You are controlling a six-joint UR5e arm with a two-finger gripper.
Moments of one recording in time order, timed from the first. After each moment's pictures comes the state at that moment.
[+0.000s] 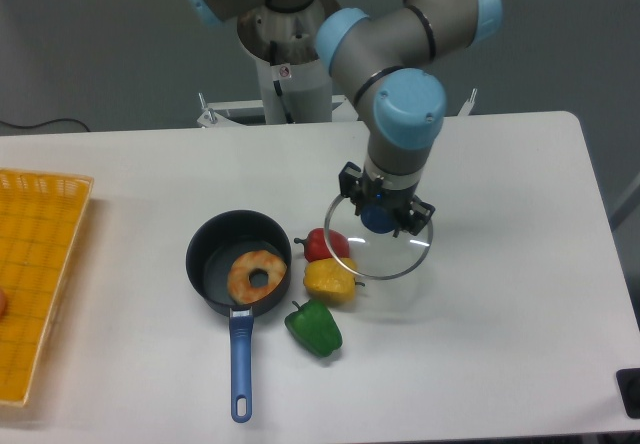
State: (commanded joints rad) arm 2.51 -1.84 -1.65 -1.26 1.54 0.98
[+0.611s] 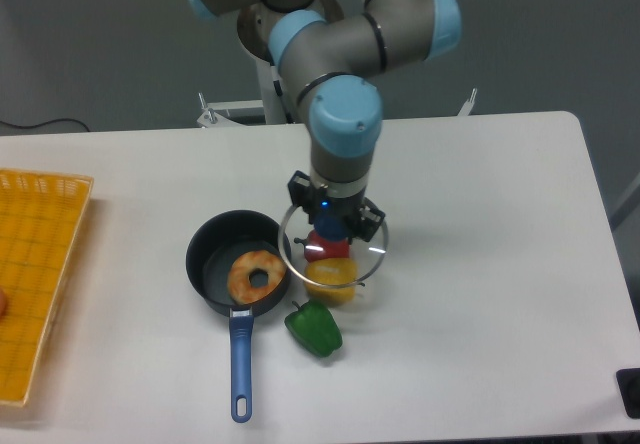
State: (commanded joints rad) arm 2.38 -1.83 -1.66 -1.25 1.53 0.81
